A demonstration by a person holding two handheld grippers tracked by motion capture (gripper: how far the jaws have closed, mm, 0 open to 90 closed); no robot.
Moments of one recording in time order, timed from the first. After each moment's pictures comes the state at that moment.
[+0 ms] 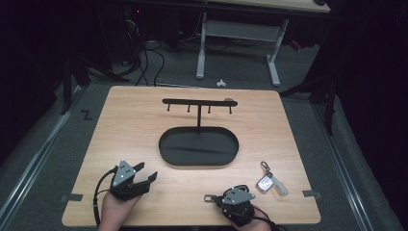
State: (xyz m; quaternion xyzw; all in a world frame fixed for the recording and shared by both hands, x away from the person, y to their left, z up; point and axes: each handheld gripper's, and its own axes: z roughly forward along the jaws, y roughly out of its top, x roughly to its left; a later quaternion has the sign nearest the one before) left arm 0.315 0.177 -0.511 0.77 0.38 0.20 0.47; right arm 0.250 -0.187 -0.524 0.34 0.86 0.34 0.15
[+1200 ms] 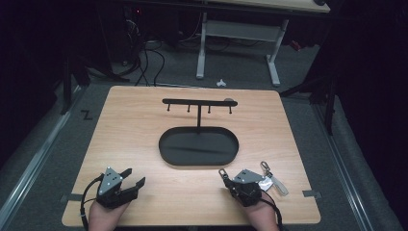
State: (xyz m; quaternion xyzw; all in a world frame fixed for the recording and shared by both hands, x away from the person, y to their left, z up) left arm 0.298 0.202 -0.512 0.76 0.40 0.21 0.46; right arm 0.289 -0.214 -0.509 0.40 0.82 0.36 0.19
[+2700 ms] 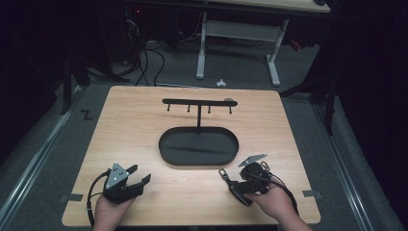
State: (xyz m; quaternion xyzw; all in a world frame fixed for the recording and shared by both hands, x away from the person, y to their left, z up) left arm 0.312 0.190 -0.514 0.77 0.39 0.20 0.47; right arm 0.323 -0.230 -0.475 0.45 0.86 0.21 0.09
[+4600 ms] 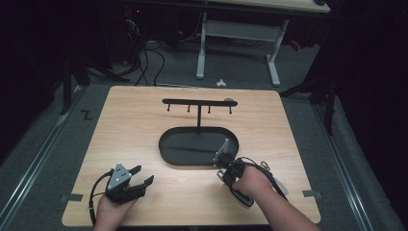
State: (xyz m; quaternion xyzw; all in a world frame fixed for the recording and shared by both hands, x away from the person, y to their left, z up) left arm 0.311 0.185 -0.513 0.77 0.37 0.19 0.48; right arm 0.377 -0.167 -0.488 0.44 0.90 -0.01 0.00
